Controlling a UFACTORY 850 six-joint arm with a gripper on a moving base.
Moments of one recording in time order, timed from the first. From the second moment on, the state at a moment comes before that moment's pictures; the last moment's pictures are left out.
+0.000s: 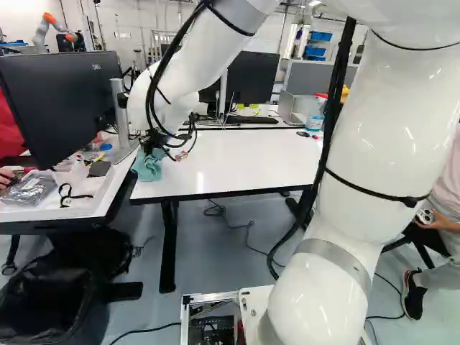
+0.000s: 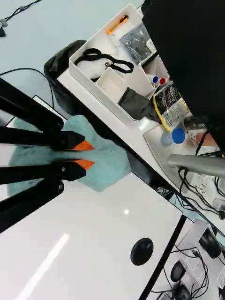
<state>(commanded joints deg) 40.1 -5.9 -49.3 0.0 -0.7 0.0</state>
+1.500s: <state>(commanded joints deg) 38.1 -2.9 -46.1 0.0 -0.7 0.0</state>
